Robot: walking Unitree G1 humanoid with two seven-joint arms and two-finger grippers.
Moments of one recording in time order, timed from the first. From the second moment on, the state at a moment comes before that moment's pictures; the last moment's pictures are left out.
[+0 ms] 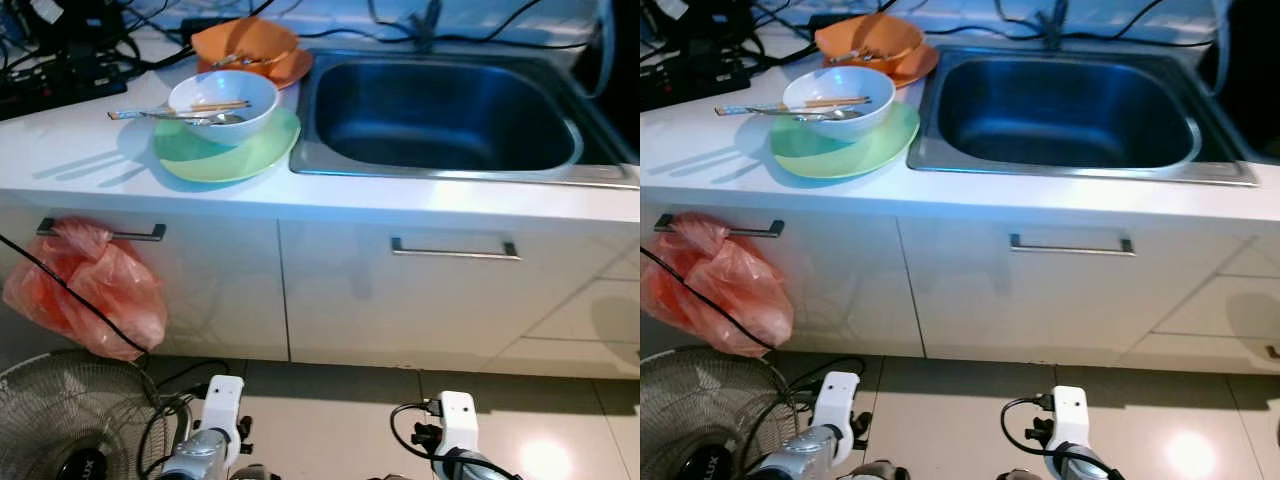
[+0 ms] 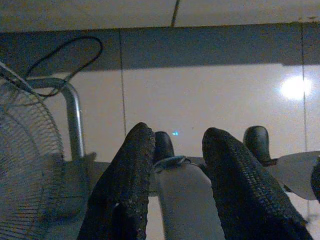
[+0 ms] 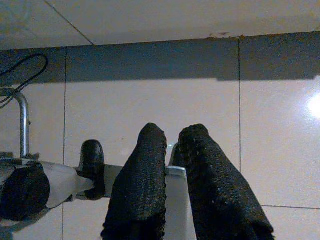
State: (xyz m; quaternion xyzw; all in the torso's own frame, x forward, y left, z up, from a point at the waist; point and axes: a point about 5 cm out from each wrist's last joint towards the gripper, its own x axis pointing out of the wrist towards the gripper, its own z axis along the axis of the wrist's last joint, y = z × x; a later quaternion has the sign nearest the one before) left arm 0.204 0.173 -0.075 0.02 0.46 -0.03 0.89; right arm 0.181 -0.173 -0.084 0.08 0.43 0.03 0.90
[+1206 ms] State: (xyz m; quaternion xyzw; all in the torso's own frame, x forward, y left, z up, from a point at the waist) left arm 0.212 0.181 -0.058 -0.01 0.29 0.11 0.95; right arm 0.174 -0.198 -0.073 0.01 0.31 -0.23 0.92
